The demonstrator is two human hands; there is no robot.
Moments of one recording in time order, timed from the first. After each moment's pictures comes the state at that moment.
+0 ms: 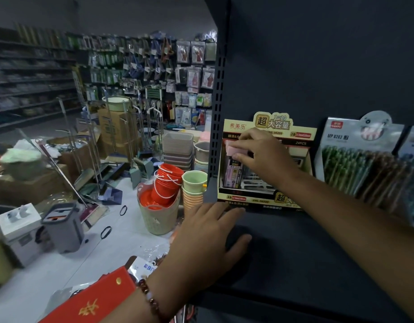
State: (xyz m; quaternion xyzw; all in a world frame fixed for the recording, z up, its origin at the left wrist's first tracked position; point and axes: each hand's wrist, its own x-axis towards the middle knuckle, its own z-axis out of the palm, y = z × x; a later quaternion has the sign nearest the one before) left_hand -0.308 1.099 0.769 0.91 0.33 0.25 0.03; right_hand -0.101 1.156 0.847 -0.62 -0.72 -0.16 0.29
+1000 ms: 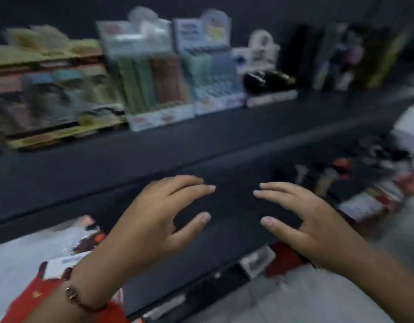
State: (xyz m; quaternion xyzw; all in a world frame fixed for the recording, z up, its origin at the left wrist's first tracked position) left_hand -0.196 0.915 0.738 0.97 0.02 0.19 0.17; right_hand -0.023 0.683 0.718 -0.81 -0.51 0.02 0.29
